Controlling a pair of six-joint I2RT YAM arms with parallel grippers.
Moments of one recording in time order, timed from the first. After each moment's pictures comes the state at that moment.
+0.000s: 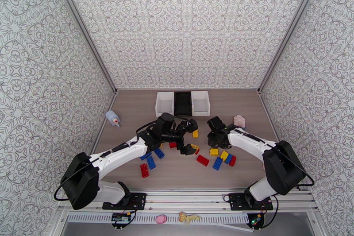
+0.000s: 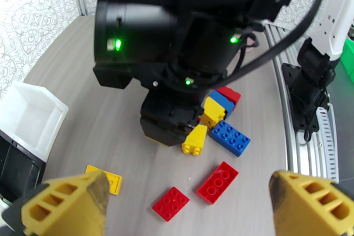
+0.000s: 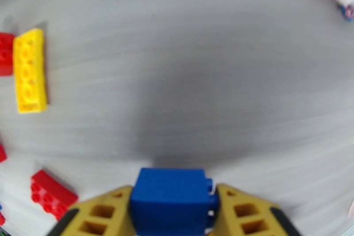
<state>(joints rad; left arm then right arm) -0.74 1.41 0.92 -0.02 0.60 0.26 0.52 1.53 0.95 -0.64 0.15 0.61</state>
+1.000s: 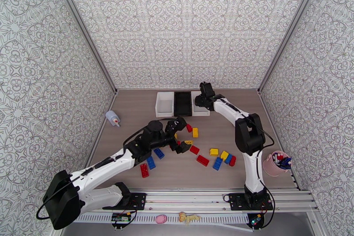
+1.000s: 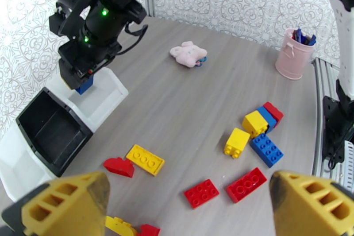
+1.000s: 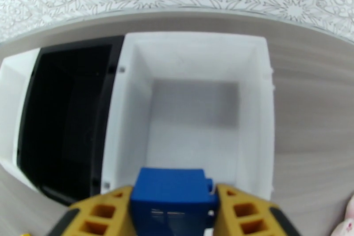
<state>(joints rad) -0.75 1.16 0.73 0.10 0.29 0.10 0.39 2.18 1.82 -0.43 0.09 0.31</state>
